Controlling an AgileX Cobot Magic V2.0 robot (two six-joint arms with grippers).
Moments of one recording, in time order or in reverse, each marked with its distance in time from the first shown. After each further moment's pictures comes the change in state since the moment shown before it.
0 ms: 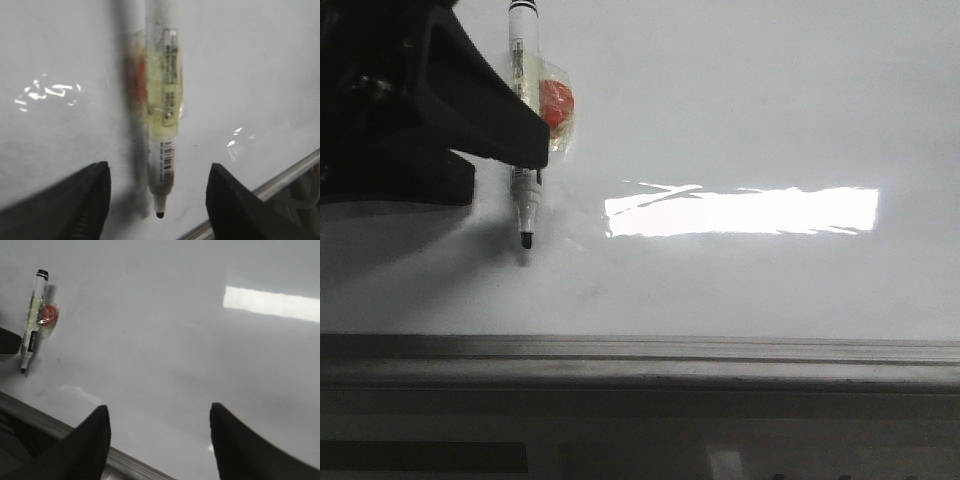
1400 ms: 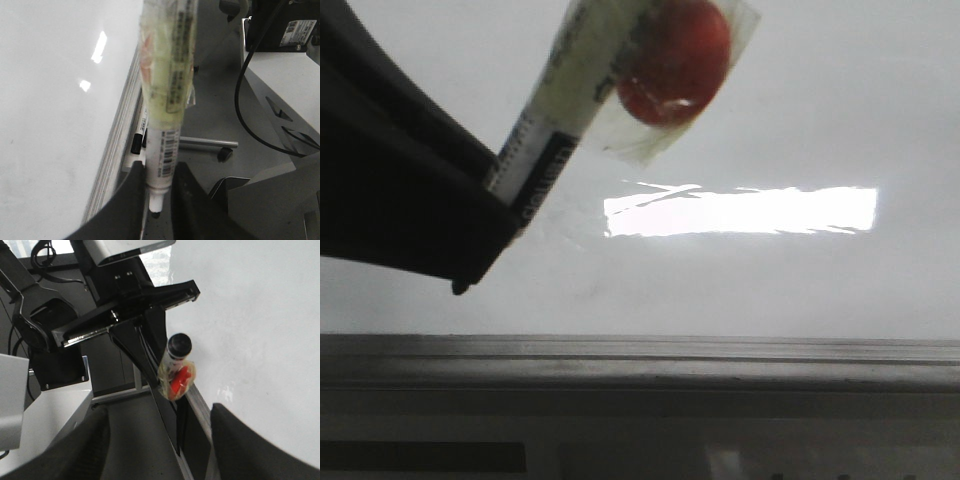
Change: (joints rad) left arm -0.006 -0.121 -0.061 0.058 0.522 0.894; right arm 0.374 0.397 -0.001 0.658 0.059 -0.811
